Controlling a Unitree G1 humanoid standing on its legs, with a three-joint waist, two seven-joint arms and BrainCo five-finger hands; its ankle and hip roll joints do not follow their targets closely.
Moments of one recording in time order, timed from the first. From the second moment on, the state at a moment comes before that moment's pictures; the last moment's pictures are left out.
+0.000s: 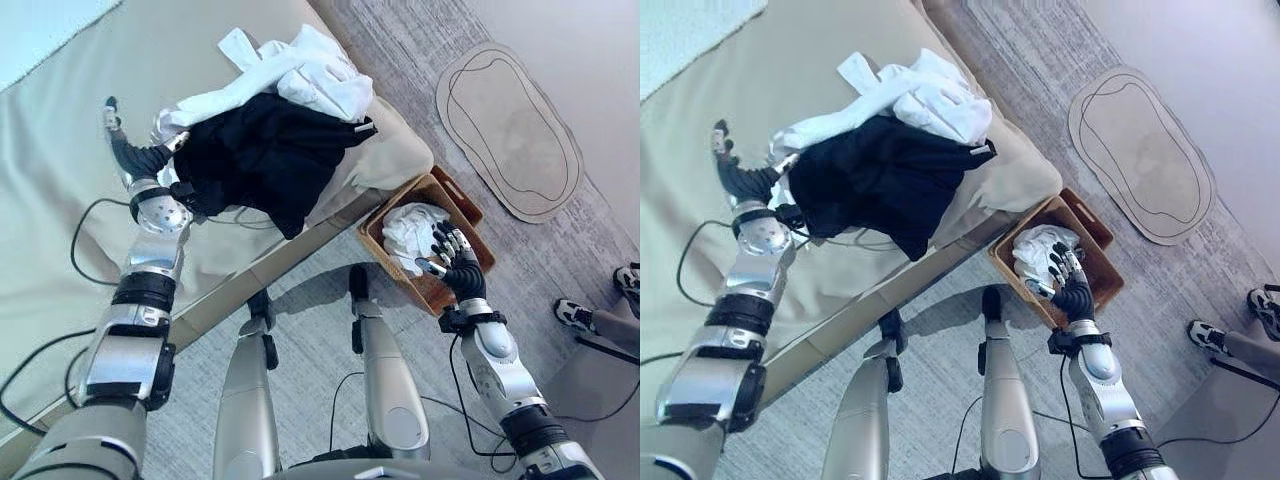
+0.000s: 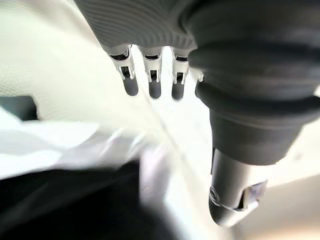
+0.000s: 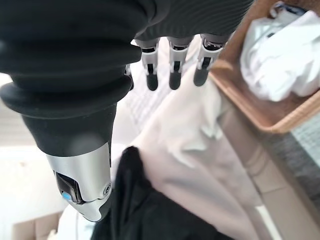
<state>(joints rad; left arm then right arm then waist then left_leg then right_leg) -0.72 0.50 0.02 0.64 -0.13 -0.19 0.67 -0.09 -0.37 0.17 0.24 0.44 -0.31 -0.10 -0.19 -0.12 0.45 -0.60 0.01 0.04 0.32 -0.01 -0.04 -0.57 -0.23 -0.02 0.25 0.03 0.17</state>
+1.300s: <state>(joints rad) -0.92 0.72 -0.66 0.71 0.73 -0.14 0.57 -0.12 -0.43 0.17 0.24 0.47 -0.37 -0.07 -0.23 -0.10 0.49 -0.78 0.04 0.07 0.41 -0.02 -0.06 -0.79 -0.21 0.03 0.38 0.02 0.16</state>
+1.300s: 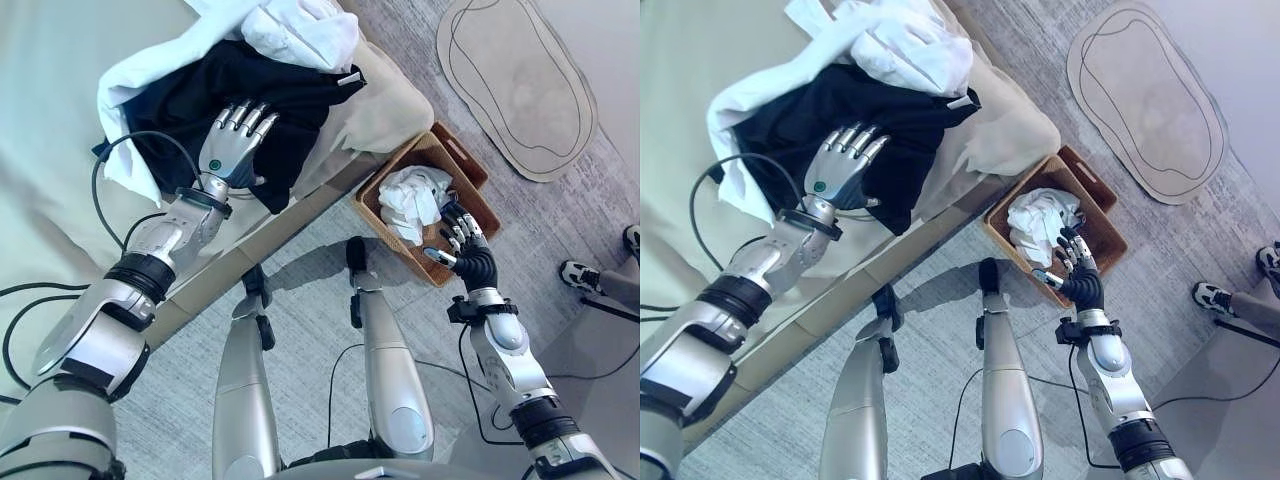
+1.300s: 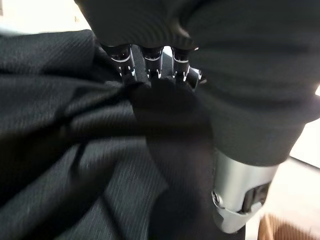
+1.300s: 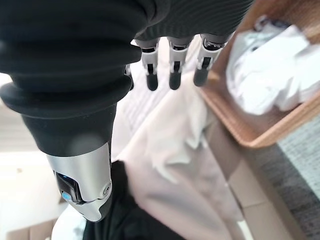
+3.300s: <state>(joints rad) -0.47 0.68 -0.27 -0.06 0.15 -0.36 0.19 -0.24 -0.55 0.21 0.31 -0.01 -0.27 -0.13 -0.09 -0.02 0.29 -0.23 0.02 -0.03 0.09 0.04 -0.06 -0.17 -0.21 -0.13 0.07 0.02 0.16</state>
